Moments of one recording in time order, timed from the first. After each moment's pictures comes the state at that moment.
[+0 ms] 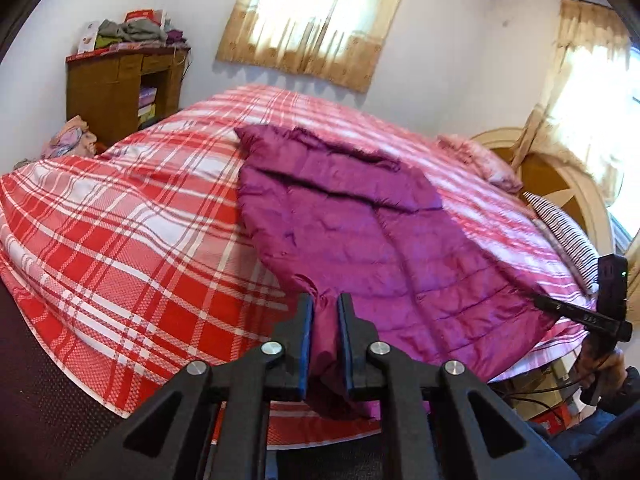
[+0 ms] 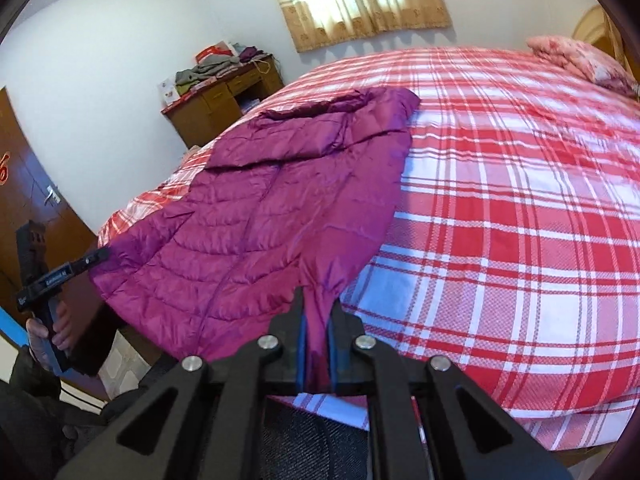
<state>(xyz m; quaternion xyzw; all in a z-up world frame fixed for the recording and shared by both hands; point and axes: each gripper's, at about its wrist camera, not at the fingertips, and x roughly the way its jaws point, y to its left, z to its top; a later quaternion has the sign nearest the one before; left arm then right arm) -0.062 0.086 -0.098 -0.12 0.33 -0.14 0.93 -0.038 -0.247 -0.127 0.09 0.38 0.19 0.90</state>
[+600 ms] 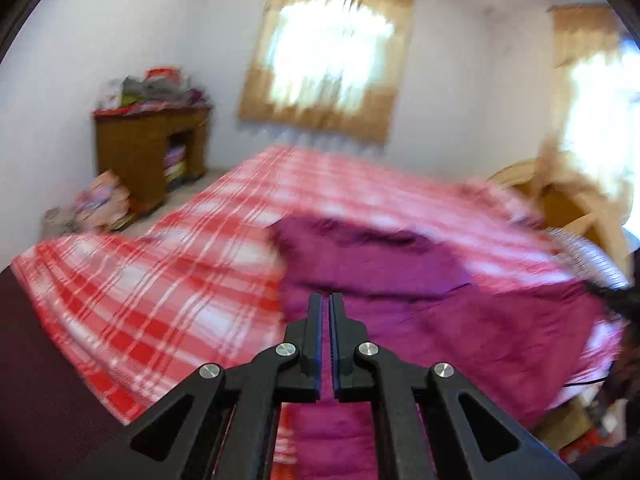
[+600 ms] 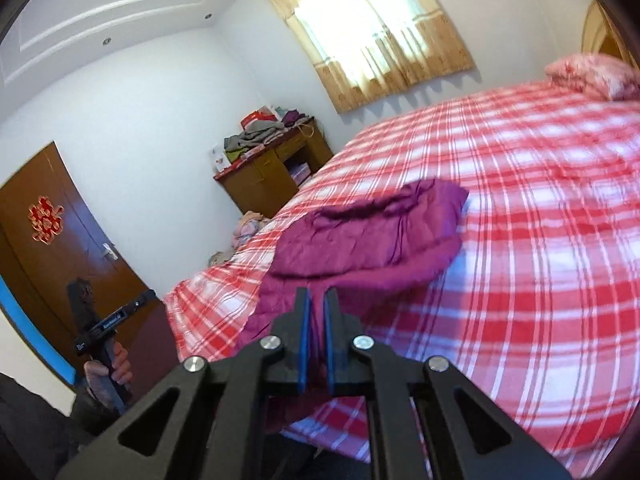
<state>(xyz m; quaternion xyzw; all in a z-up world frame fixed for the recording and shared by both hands) -0.039 0.108 -0.038 -0.08 0.27 -0.06 0.96 -0.017 -0.269 -0.034 0.16 0.27 0.25 0.91</state>
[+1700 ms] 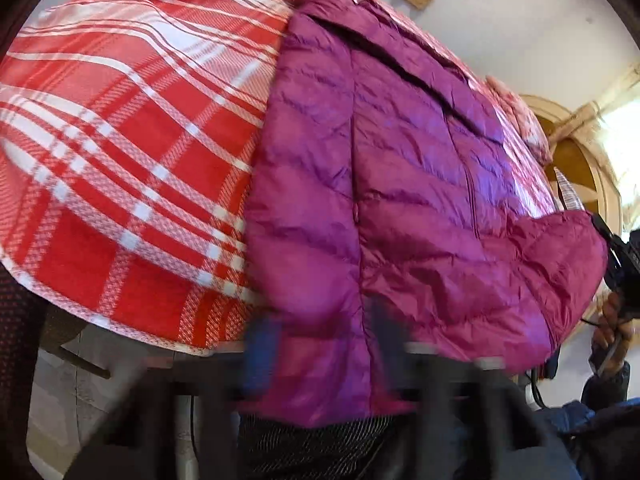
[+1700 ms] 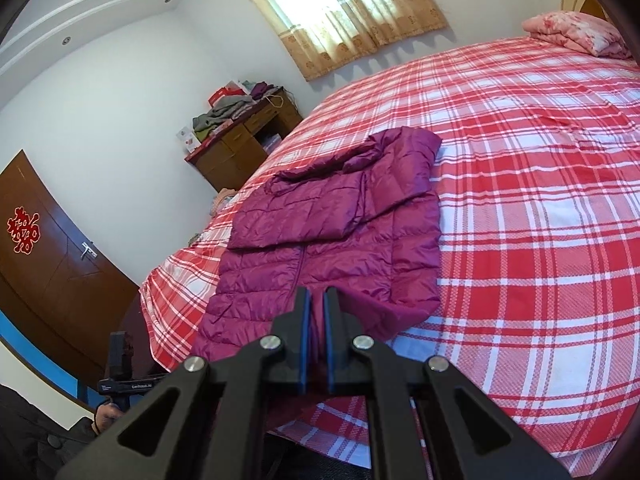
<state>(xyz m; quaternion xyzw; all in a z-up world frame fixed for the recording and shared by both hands) -0.019 0.085 -0.209 -0.20 0.53 -0.12 0.82 0.013 -0.287 -0.096 0.20 0.35 0.23 0.89</state>
